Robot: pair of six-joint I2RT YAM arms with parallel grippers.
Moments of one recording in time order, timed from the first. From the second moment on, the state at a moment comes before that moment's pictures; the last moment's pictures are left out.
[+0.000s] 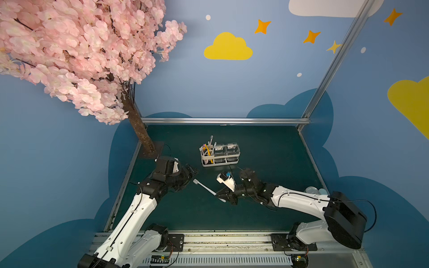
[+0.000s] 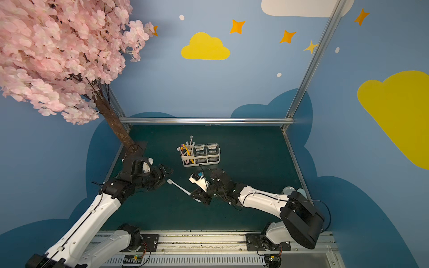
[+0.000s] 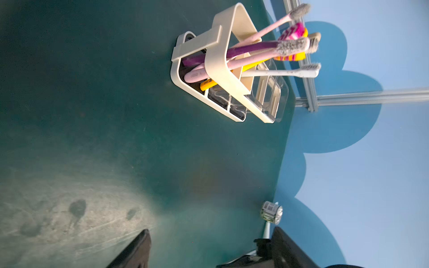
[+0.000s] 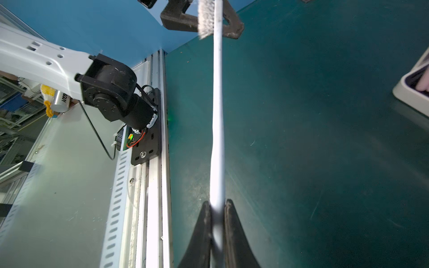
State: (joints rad) left arm -0.26 0.92 0.77 -0.60 0.41 -1.02; right arm 0.96 1.39 0.69 0.14 -0.58 0.07
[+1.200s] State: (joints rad) left arm -0.30 0.92 0.74 -0.59 0.53 -1.09; right arm 0.97 1.42 0.70 0.14 -0.51 0.05
